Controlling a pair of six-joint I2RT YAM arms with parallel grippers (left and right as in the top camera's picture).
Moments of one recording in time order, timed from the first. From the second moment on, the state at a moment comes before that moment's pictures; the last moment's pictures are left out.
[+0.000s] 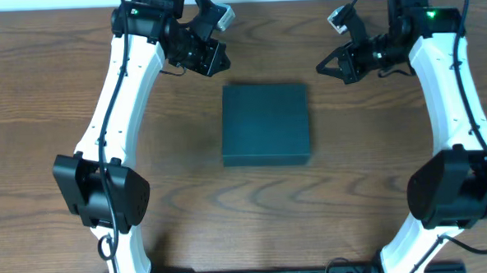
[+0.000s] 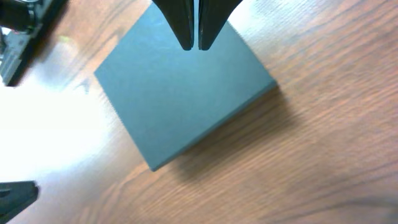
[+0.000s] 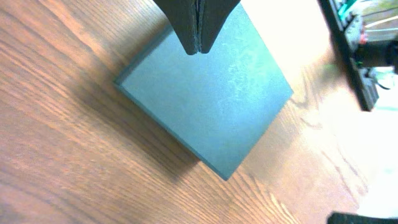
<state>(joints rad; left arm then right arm) -0.25 2.03 2.08 -1.23 0.57 0.23 -0.02 1.93 1.86 -1.23 -0.76 -0.50</state>
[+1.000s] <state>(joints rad) -0.25 1.50 1.94 -0.91 0.29 0.04 0.00 1.72 1.84 -0.75 -0.74 -0.34</state>
